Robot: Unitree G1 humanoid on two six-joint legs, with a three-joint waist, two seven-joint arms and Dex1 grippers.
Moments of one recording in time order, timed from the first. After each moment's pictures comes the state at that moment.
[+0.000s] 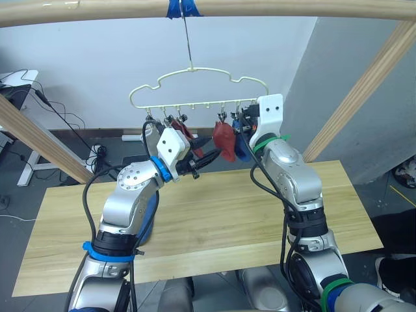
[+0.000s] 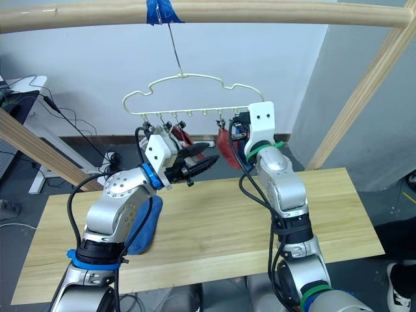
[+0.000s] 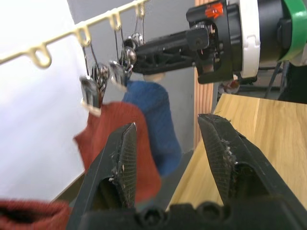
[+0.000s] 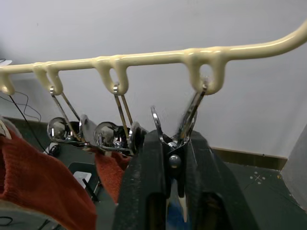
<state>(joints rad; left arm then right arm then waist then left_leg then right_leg) -0.44 0.39 -0.03 -0.11 -0.34 0.32 -0.75 -0.70 0.02 0.02 -0.06 0.10 0.64 0.05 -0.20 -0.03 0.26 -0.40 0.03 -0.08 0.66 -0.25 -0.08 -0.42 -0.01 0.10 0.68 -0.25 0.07</state>
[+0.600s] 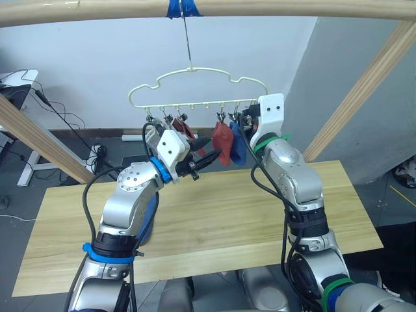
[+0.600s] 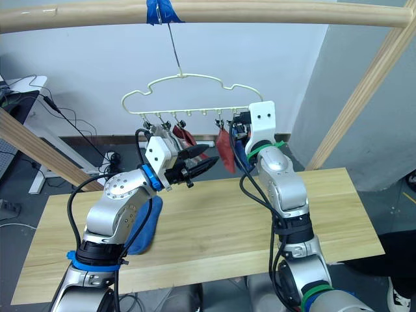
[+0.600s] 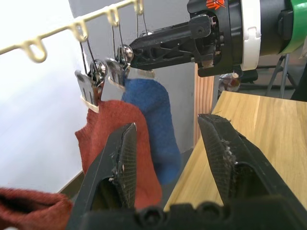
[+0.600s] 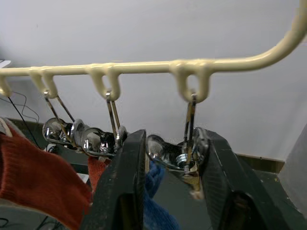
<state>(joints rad) -0.44 0.39 -0.03 -0.11 -0.33 0.32 -0.75 -0.70 0.01 0.04 -0.06 0.09 0.64 0.05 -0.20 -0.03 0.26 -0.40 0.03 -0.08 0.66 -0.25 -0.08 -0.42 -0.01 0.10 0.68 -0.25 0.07</state>
